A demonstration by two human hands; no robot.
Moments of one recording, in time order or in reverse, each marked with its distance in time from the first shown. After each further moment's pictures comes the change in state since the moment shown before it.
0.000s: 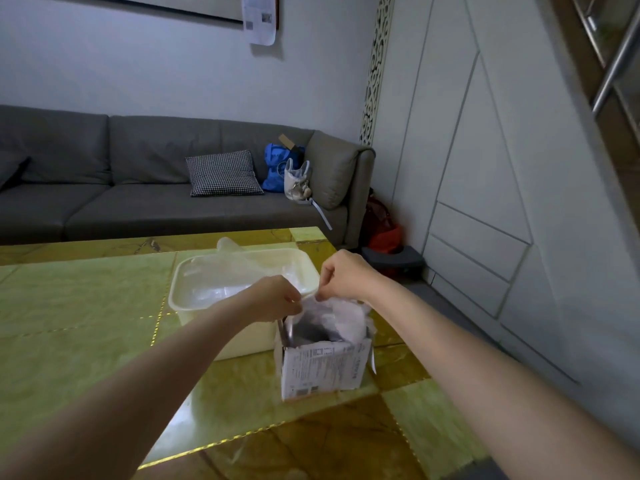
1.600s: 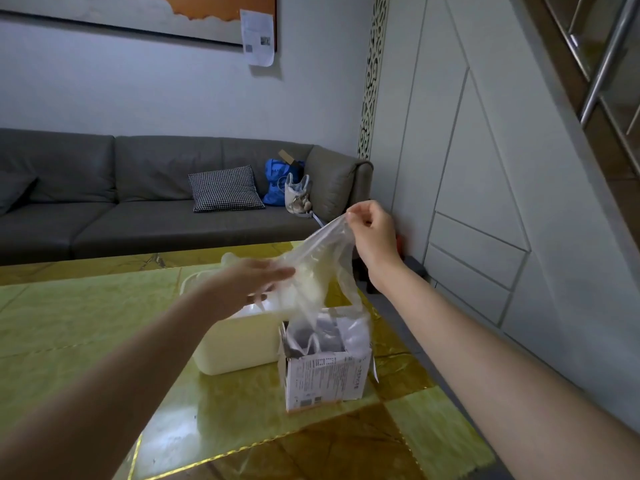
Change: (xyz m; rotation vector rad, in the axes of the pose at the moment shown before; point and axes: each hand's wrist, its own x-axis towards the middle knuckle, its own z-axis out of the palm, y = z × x) left_hand -0.015 -0.023 -0.043 -0.929 0.080 -0.187; right_hand 0.005 -0.006 -0.038 0.774 0.694 -0.129
